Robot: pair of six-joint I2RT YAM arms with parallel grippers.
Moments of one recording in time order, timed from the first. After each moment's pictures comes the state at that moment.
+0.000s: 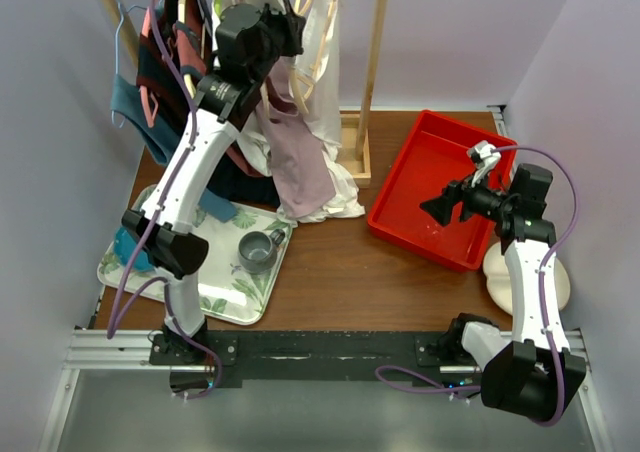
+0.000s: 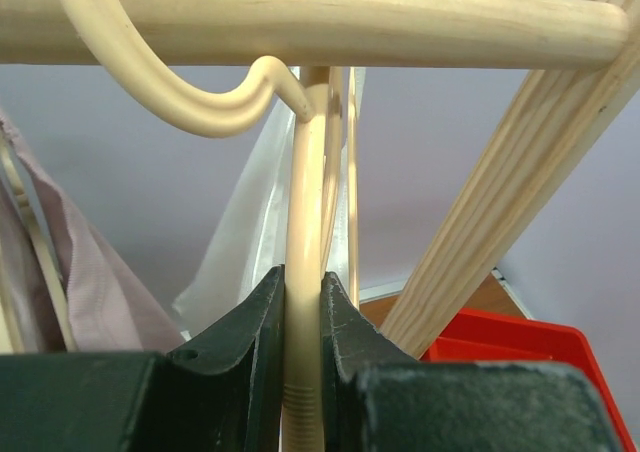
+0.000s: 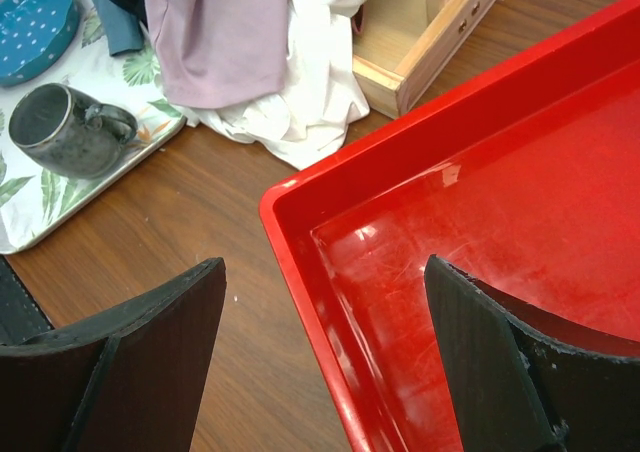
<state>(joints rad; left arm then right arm) -0.47 1.92 2.34 -0.32 -0.13 -0.19 -0.25 1.00 0.86 -0.45 -0.94 -0.22</state>
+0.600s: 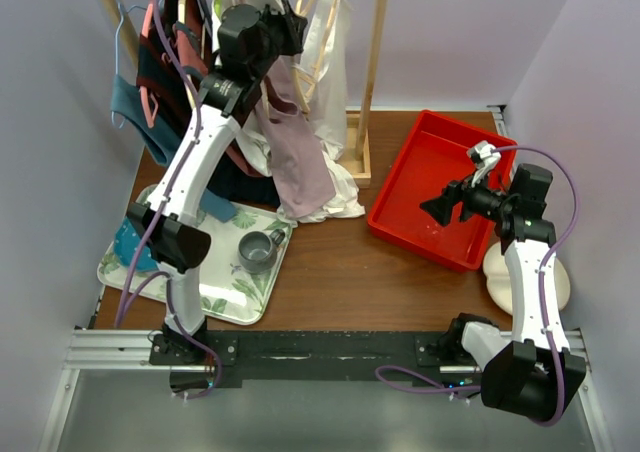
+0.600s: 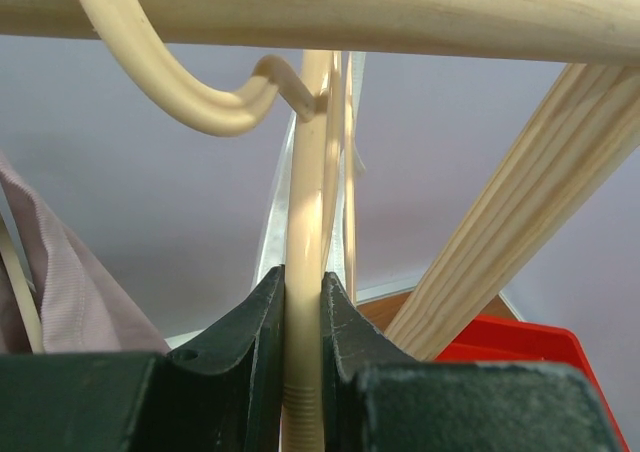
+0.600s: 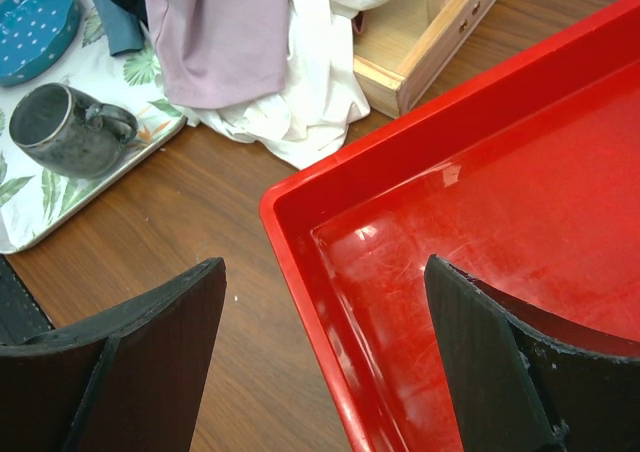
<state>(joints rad) -0.43 1.96 2.33 -0.26 -0.06 -0.23 -0.25 1.00 0.86 -0.45 -0.94 -0.22</state>
